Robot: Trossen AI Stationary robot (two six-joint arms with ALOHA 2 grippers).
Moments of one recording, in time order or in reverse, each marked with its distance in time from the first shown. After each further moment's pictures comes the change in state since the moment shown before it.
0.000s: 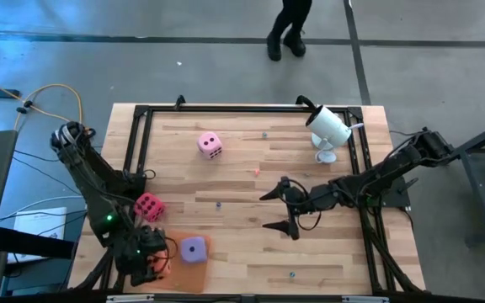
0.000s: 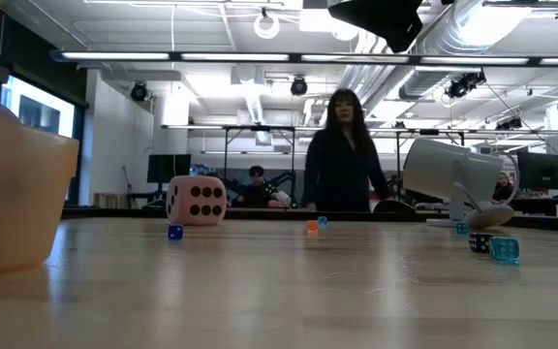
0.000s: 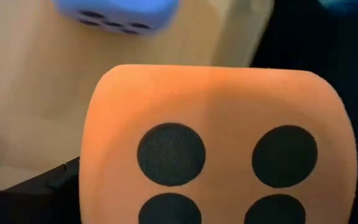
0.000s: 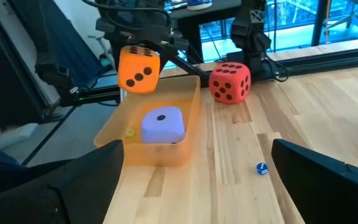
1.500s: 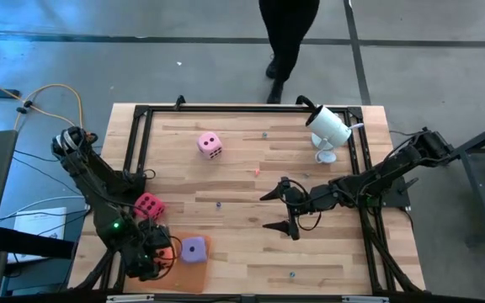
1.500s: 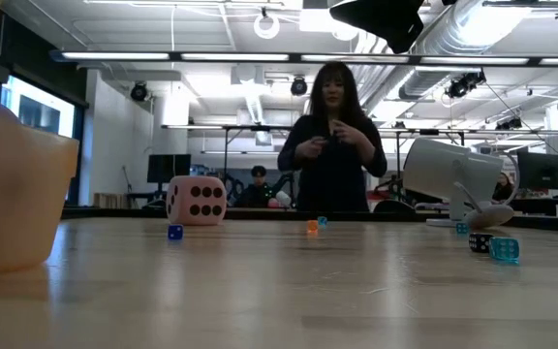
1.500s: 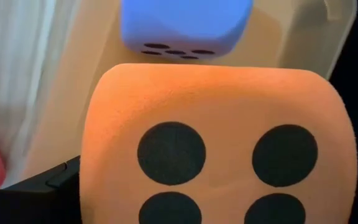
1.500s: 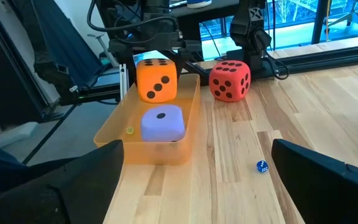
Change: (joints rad) left arm 0.002 0.076 -0.004 -0.084 -0.113 0.096; right arm 0.000 0.000 0.000 -0.007 0.000 0.004
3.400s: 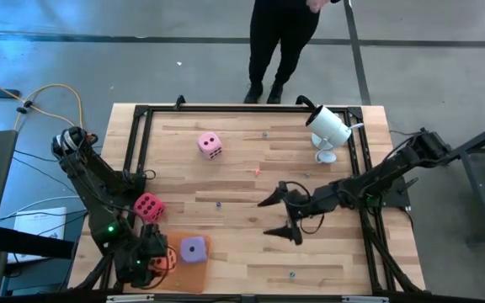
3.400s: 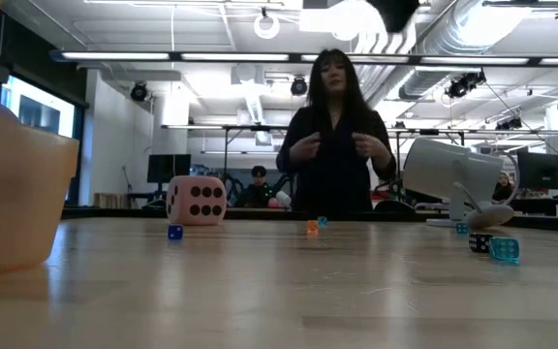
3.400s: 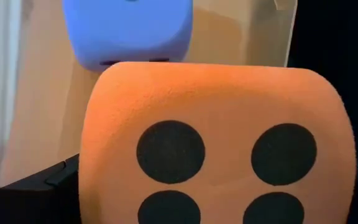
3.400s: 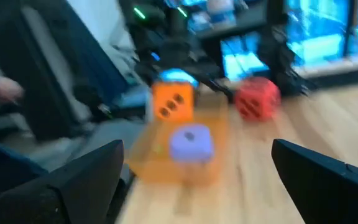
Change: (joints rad) left arm -0.044 0.003 -0.001 0.077 -0.072 0.136; right arm 0.026 0.038 -0.001 0.183 -0.058 0.004
